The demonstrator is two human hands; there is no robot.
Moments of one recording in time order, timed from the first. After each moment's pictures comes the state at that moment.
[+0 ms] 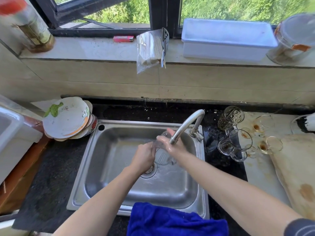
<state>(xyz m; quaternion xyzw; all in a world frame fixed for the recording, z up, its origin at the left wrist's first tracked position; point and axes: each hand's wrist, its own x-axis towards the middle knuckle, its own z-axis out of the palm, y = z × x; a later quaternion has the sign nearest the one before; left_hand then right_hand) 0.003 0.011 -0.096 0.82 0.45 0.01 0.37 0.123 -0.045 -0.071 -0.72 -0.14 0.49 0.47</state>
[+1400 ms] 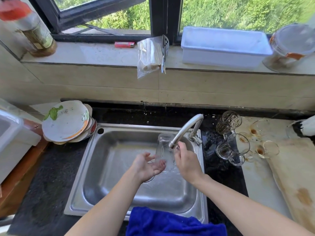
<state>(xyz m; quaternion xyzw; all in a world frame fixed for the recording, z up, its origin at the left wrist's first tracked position) 0.005 0.004 -0.109 0.08 0.55 0.08 0.83 0.140 -0.103 -0.104 -0.80 -0.48 0.18 0.31</state>
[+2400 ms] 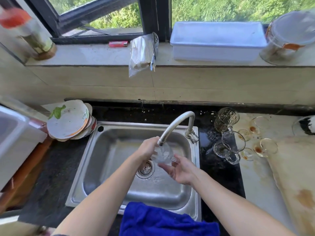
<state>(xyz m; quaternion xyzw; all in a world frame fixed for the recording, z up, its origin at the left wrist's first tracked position) 0.054 -0.002 -0.067 0.58 0.54 0.01 0.61 0.161 -0.117 -0.124 -0.41 0.22 0.75 0.46</state>
